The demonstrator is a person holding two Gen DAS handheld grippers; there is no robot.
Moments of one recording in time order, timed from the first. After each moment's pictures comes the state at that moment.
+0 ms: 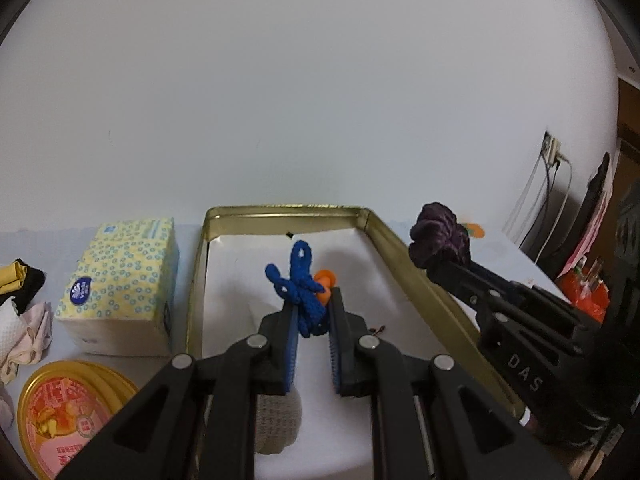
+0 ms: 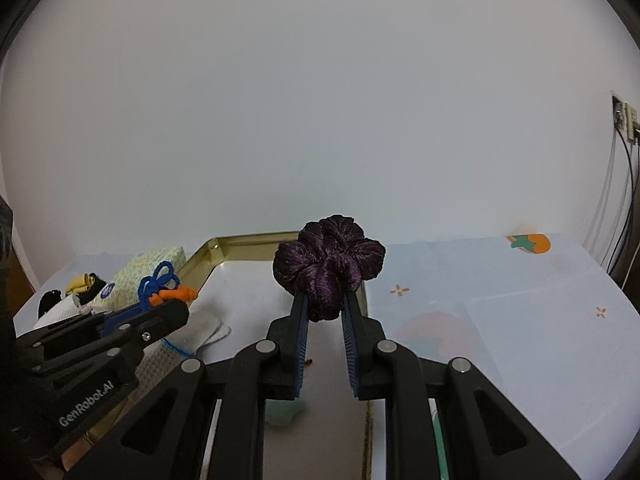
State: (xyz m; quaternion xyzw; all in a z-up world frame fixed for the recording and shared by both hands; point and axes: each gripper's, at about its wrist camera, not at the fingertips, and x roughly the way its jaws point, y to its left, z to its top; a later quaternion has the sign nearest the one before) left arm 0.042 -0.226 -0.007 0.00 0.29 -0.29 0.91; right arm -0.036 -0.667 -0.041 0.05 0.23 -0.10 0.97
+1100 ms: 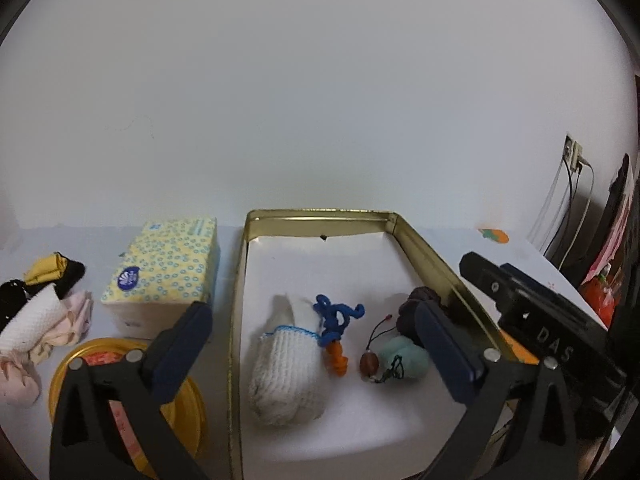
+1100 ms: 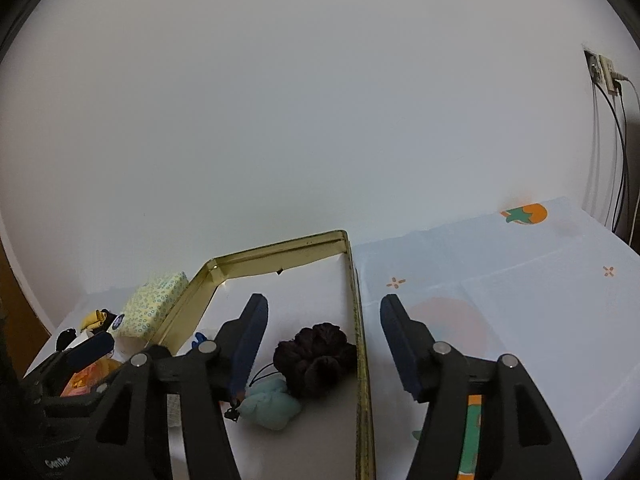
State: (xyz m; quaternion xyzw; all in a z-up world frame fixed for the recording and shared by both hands) left arm 0.018 -0.206 0.001 0.00 0.26 -0.23 0.94; right arm -0.037 -0.708 -0.058 0.13 0.20 -0.11 0.97
